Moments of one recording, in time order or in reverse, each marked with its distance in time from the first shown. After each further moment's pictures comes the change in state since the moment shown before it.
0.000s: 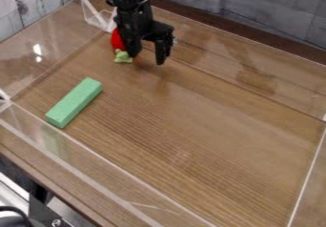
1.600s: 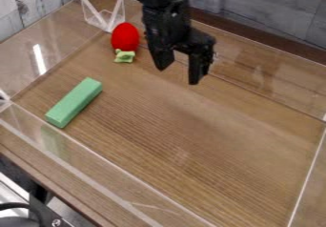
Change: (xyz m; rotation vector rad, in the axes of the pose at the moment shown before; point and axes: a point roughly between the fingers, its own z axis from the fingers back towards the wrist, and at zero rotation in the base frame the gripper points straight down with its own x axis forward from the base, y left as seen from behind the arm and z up) arm -0.097 -0.081 0.037 -0.013 -0.048 -0.253
